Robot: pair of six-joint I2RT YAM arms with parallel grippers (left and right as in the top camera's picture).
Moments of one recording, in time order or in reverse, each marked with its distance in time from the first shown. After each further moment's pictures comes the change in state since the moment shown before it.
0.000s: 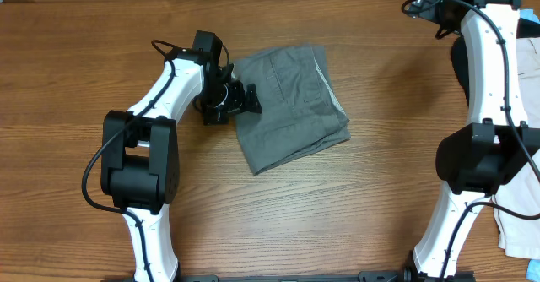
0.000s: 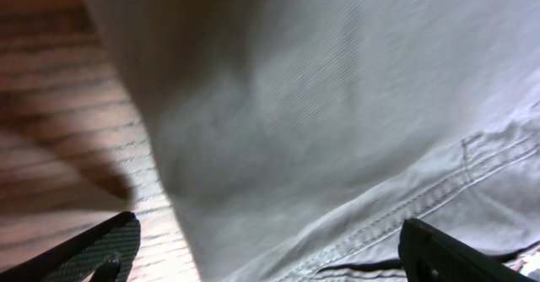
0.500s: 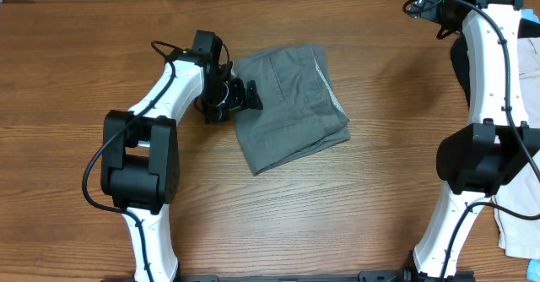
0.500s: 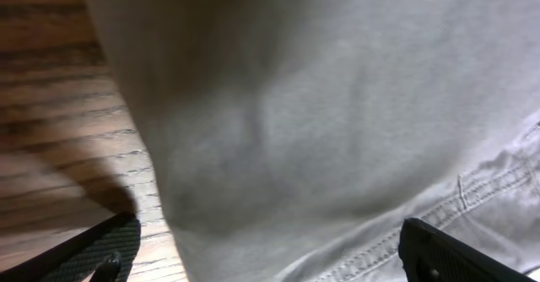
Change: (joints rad) left arm 0.000 0.000 -0.019 0.062 -0.012 -0.053; right arm -0.002 0.000 0.000 -0.001 0.000 0.000
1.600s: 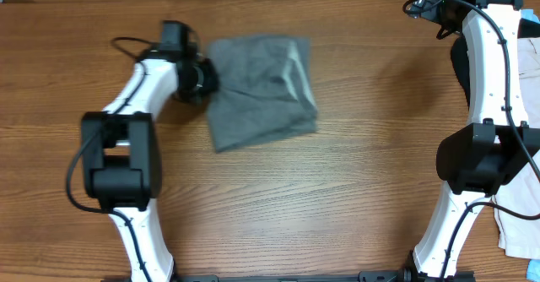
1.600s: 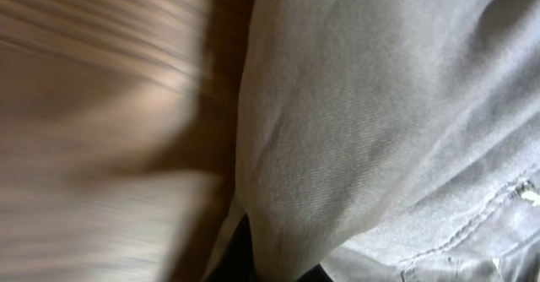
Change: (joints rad) left arm 0.159 0.000 -0.005 0.233 -0.115 -0.132; right arm 0.000 0.000 0.000 0.000 0.000 0.000
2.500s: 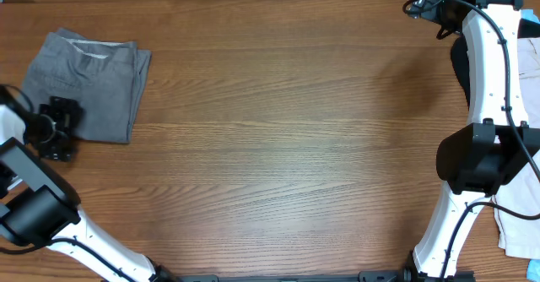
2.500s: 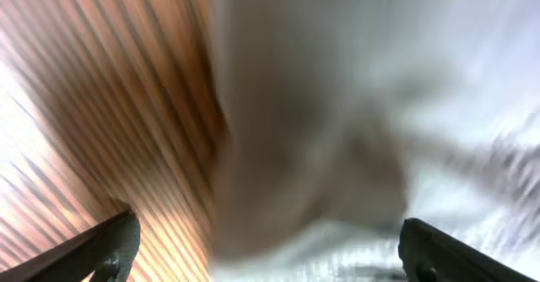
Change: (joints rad) left arm 0.727 0.000 0.000 -0.198 0.040 -0.175; right arm 0.000 0.000 0.000 -0.001 0.000 0.000
